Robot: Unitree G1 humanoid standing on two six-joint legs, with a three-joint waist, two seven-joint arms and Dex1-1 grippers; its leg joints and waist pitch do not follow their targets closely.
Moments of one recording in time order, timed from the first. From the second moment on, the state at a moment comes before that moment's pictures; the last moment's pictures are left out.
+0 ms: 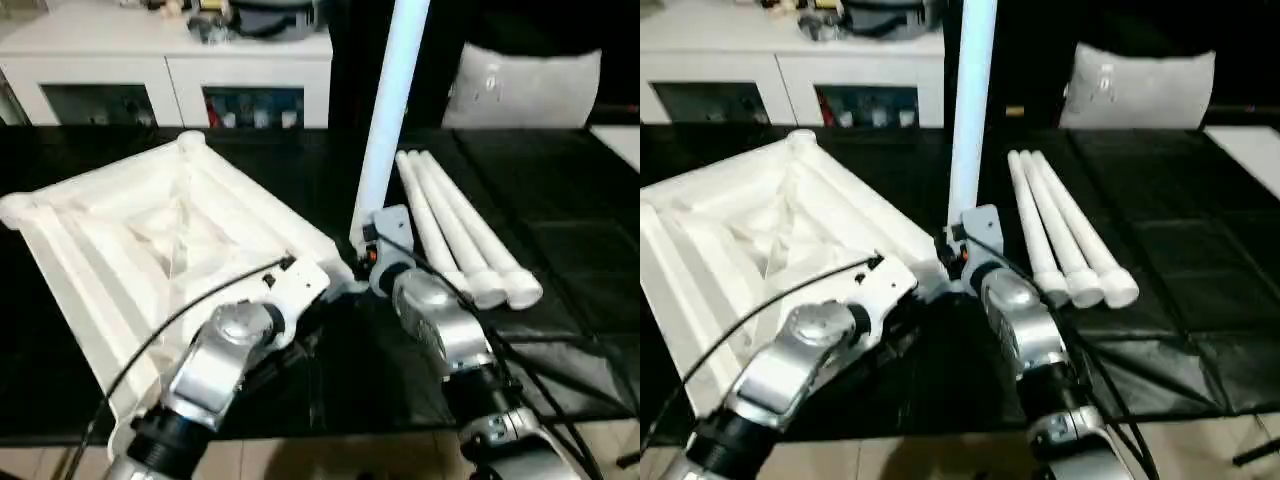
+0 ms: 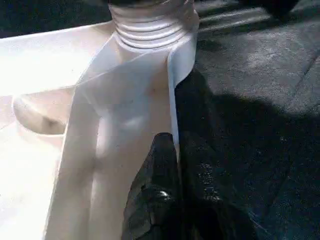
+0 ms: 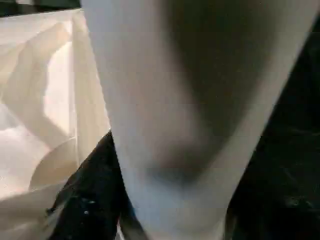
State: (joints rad) left arm -0.32 0.20 -0.33 0.06 0.15 0.61 -0.60; right arm -0.47 0.00 0.09 0.47 0.09 0.27 0.24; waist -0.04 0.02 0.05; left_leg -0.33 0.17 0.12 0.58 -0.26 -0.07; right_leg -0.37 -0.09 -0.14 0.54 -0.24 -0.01
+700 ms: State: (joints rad) left arm -0.43 0.41 -0.36 0.23 0.08 0.22 -0.89; right arm -0.30 -0.33 0.14 0.20 0.17 0.18 0.74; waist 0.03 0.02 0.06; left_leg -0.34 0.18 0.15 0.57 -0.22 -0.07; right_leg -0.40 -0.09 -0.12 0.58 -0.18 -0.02
